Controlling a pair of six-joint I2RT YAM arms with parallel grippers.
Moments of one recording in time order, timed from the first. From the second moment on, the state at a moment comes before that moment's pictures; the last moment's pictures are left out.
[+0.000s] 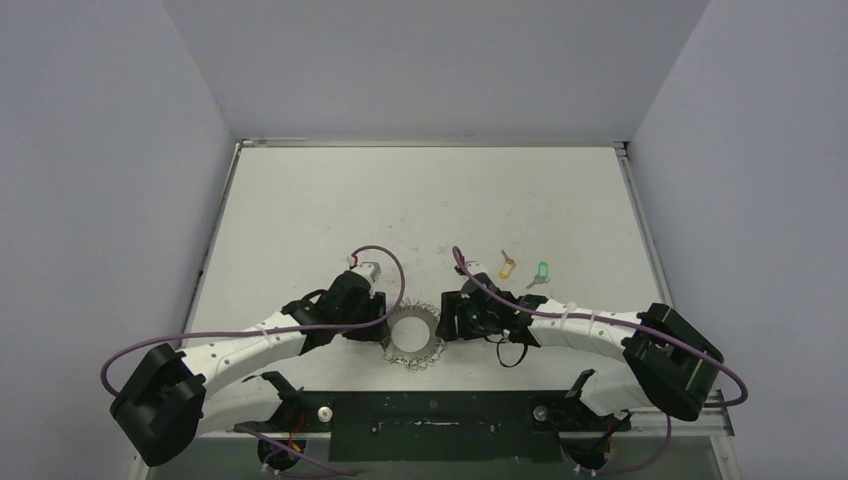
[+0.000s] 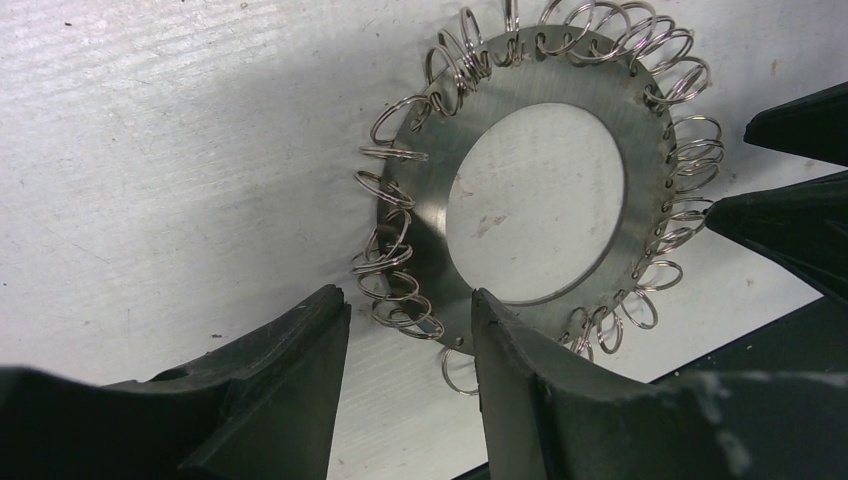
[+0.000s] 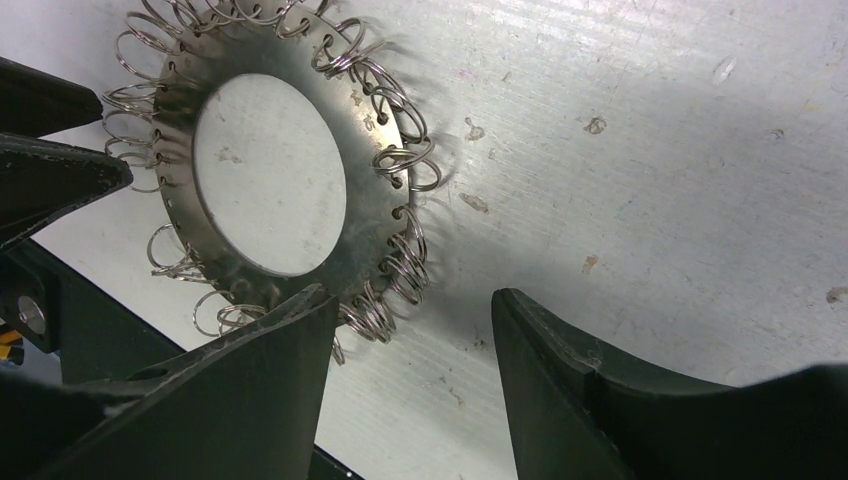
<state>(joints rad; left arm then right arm) -0.76 1.10 0.49 -0.31 -0.01 -0.62 0.89 1.35 0.57 -0.11 -0.05 0.69</state>
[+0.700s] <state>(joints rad) -0.75 1.23 0.48 -0.19 0.07 -0.64 0.89 1.39 0.57 -0.05 -0.06 0.71</state>
